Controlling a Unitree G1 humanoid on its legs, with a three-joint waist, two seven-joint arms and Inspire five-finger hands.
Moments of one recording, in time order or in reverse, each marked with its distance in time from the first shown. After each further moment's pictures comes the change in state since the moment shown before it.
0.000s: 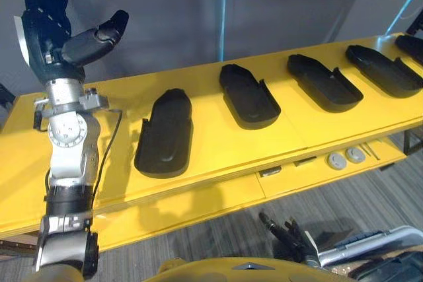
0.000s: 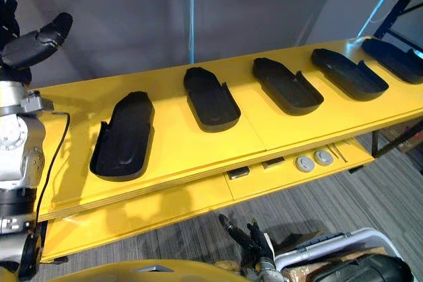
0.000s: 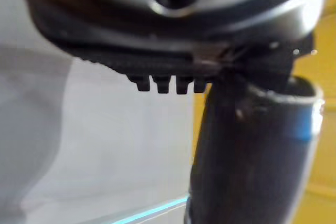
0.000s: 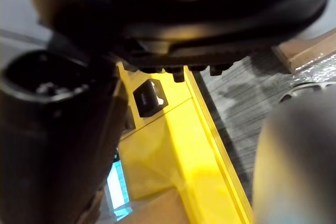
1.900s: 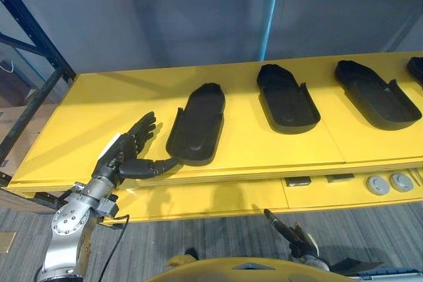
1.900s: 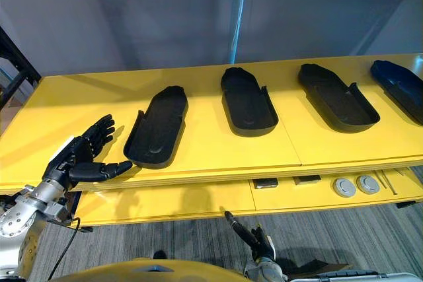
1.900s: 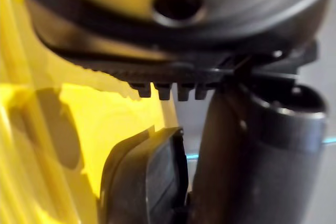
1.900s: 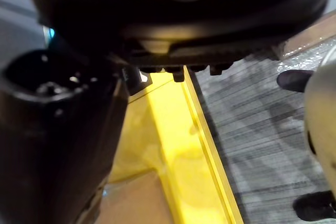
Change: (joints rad) left arm 0.487 -0.090 -0.003 0.132 0.074 0.152 -0.693; right arm -0.142 0.024 -0.115 0.152 -0.019 0.065 -0.021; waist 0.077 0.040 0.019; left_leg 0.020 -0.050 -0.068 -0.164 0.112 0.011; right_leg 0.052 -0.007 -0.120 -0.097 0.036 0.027
